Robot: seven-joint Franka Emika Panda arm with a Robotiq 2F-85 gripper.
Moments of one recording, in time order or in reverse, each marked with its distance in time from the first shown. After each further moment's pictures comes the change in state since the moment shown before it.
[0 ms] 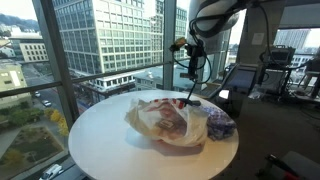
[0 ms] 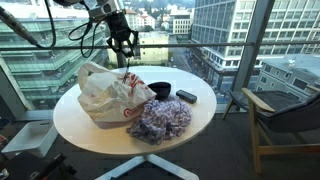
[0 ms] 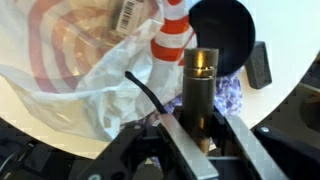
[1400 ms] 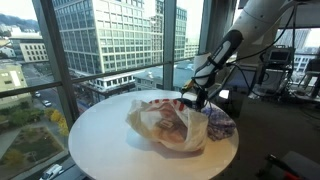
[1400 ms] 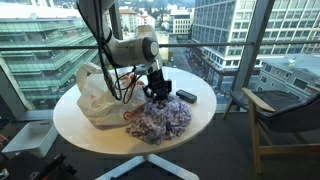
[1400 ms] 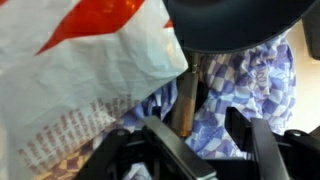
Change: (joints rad) arm -0.086 0.512 -0.151 0.108 0.003 0.281 -0.022
